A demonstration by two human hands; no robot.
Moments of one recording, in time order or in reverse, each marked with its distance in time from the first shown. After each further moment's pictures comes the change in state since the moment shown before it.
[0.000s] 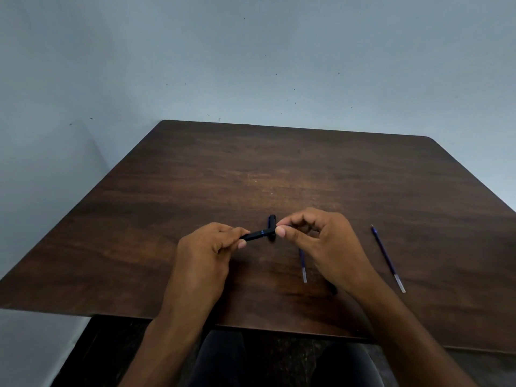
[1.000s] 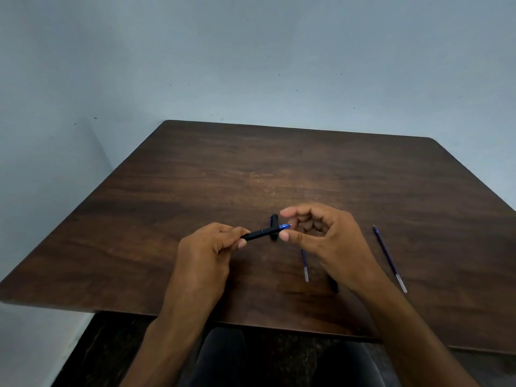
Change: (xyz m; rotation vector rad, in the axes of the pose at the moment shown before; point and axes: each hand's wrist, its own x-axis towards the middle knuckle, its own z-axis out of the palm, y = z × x) left_hand -0.005 -0.002 -0.004 -0.018 0.002 -0.034; right_hand -0.004 -0.004 -0.004 0.129 -0.023 0.013
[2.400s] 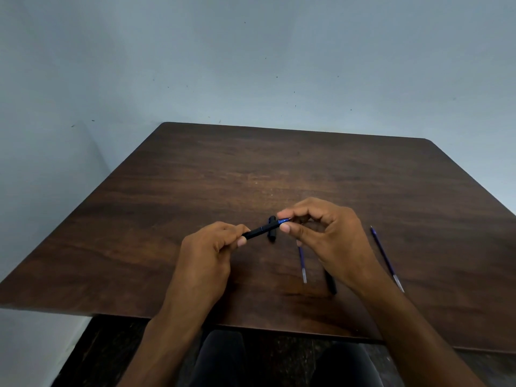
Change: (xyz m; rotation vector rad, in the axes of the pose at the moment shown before) left_hand 0.006 0.010 0.001 -0.042 -0.006 0.061; right_hand 0.005 -0.003 -0.005 -0.041 0.046 -0.150
